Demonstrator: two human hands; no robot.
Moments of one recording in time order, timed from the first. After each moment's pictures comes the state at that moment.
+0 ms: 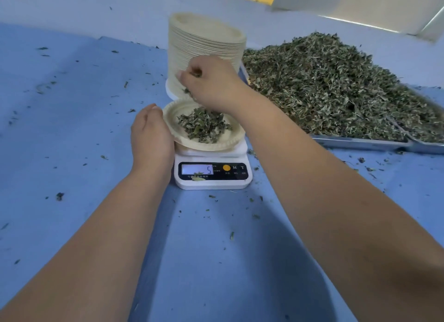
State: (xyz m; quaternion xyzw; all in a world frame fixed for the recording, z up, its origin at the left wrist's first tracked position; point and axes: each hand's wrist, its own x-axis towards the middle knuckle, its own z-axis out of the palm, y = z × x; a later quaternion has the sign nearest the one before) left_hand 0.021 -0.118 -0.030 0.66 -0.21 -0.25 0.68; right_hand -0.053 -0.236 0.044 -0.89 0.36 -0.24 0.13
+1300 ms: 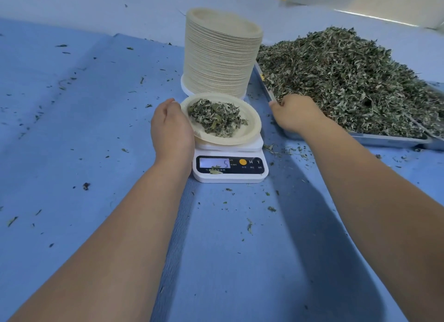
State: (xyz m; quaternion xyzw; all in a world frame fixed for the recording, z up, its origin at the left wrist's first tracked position) left_hand 0.019 -0.122 -0.034 0.63 -0.17 -0.28 0.71; right_hand -0.171 -0.294 -0.005 -0.79 0.60 -0.09 0.04
